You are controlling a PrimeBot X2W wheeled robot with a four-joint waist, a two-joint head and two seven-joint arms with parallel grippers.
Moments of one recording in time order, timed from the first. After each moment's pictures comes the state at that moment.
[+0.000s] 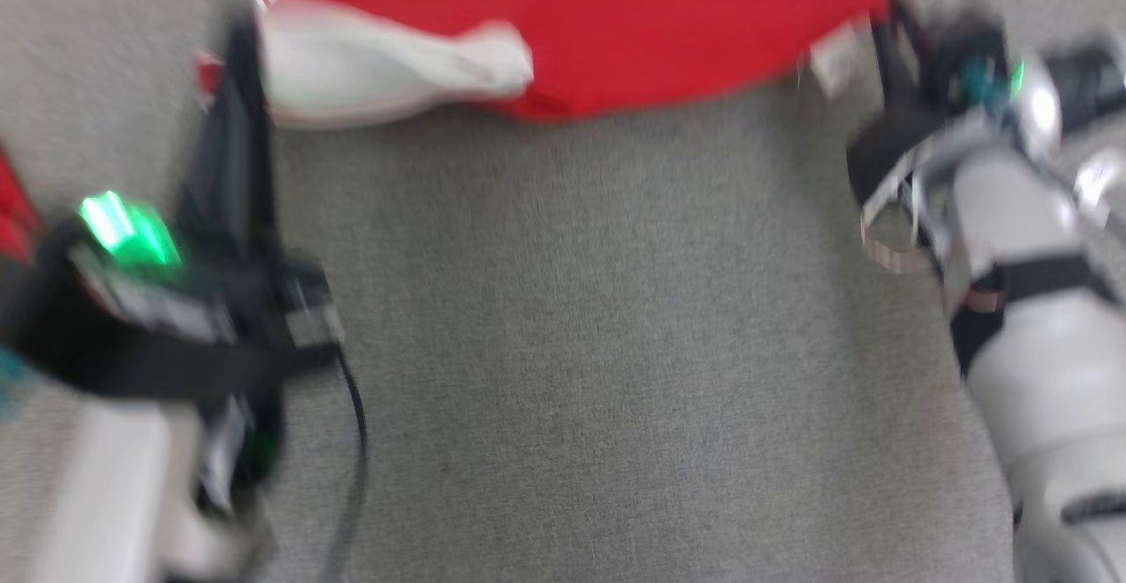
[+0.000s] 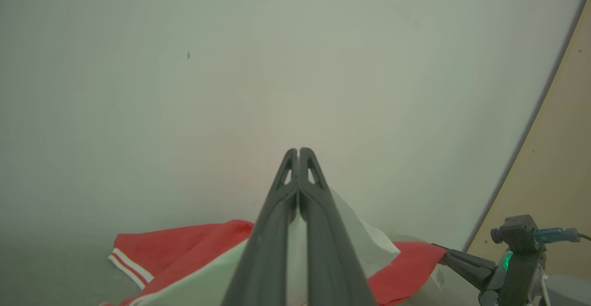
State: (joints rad) left arm -0.63 0.27 -0.22 -0.07 -0.60 -0.13 -0.26; right arm -1.11 -0.16 0.06 1.00 -0.28 0.13 -0.26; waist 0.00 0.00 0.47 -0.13
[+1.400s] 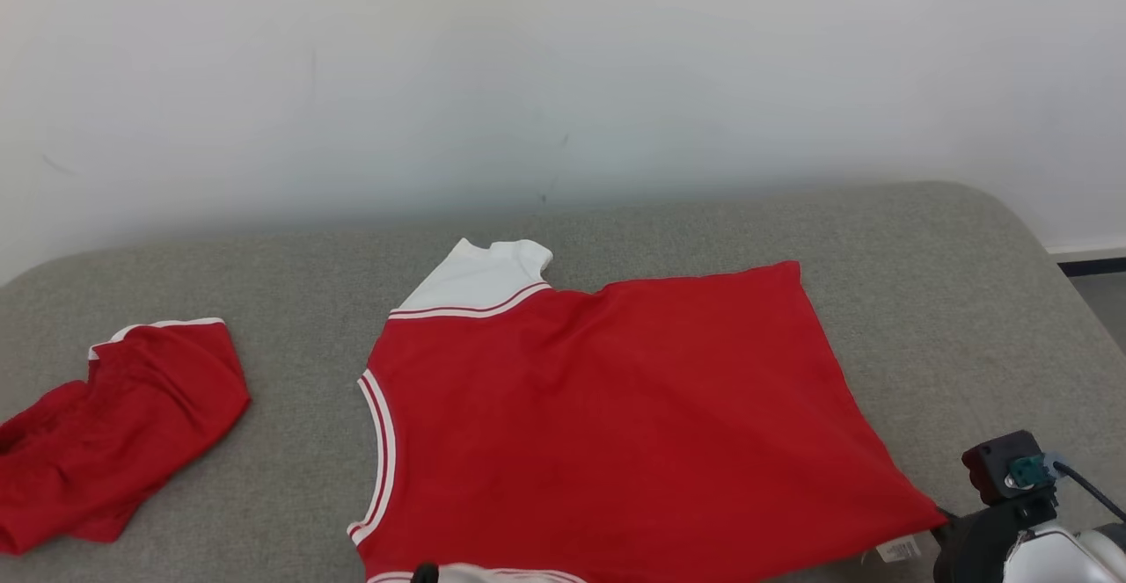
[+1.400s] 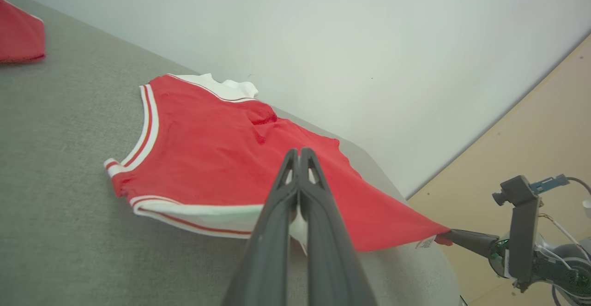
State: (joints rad) left arm 0.34 0.16 -0.34 -0.19 -0.68 -0.11 -0.24; right arm 0.04 -0.41 0.09 -0.03 0.26 0.13 0.74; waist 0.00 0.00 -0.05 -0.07
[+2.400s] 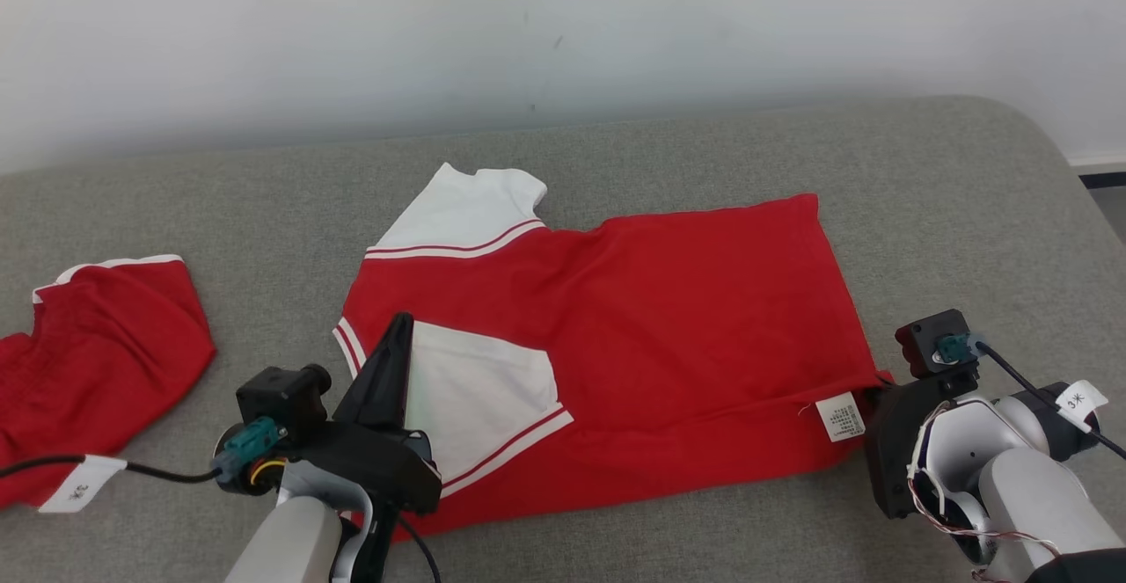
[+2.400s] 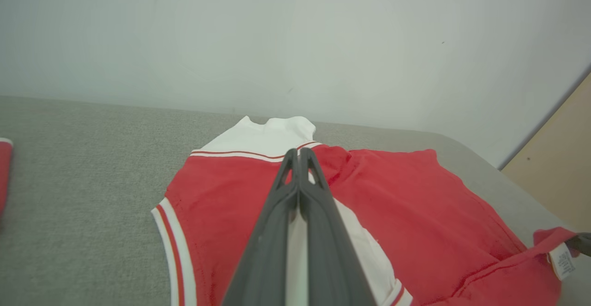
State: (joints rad) left arm -0.41 0.14 -0.34 0.51 -0.55 -0.11 -0.25; right arm -0.36 -0.35 0.23 0.39 0.21 0.13 0.49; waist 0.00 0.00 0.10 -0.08
